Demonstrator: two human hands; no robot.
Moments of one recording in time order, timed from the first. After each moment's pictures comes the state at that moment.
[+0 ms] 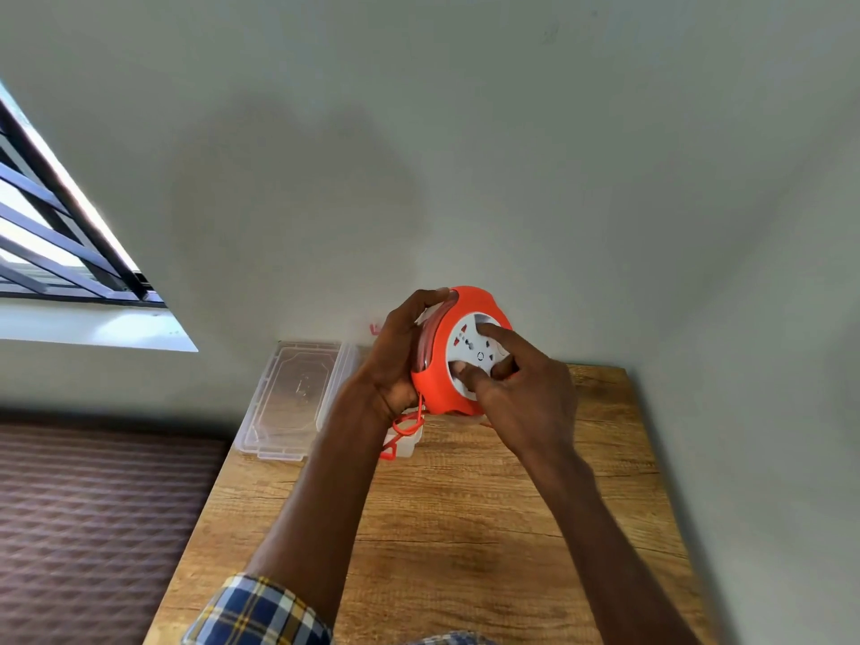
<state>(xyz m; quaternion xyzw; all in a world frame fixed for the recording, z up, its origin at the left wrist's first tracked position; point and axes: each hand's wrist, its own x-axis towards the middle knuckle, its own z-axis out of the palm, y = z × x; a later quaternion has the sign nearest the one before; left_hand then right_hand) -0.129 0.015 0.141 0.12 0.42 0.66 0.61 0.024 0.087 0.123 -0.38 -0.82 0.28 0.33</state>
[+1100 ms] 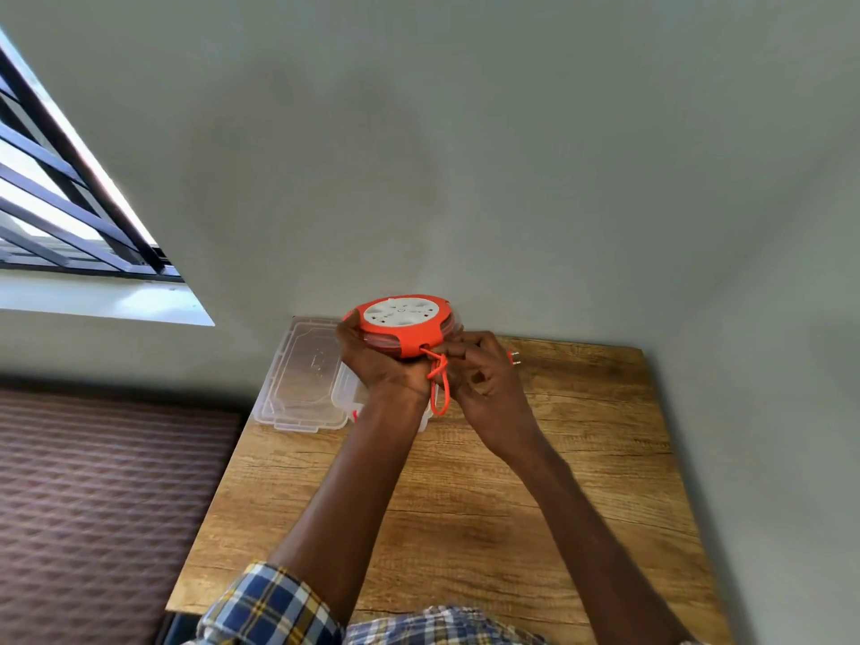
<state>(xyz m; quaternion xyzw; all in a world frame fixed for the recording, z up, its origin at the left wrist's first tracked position) -0.114 0.008 0.107 -0.16 0.23 0.91 0.31 0.008 0.063 0.093 -0.18 -0.77 0.55 0.26</state>
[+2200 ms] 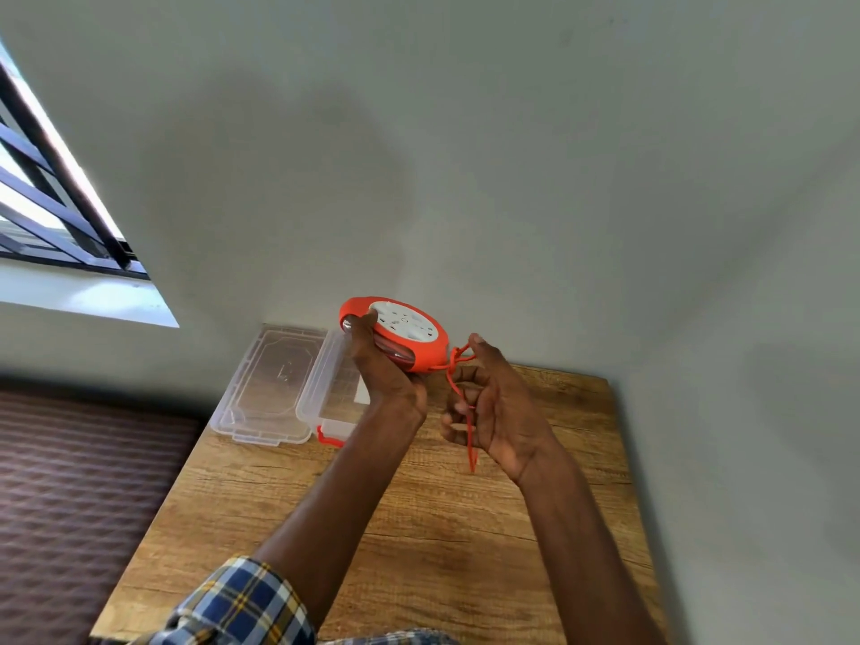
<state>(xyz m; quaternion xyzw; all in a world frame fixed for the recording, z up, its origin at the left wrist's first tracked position) -0.103 0.042 0.093 -0.16 0.34 0.88 0.29 0.029 0.099 0.121 -0.33 -0.47 0.82 0.07</state>
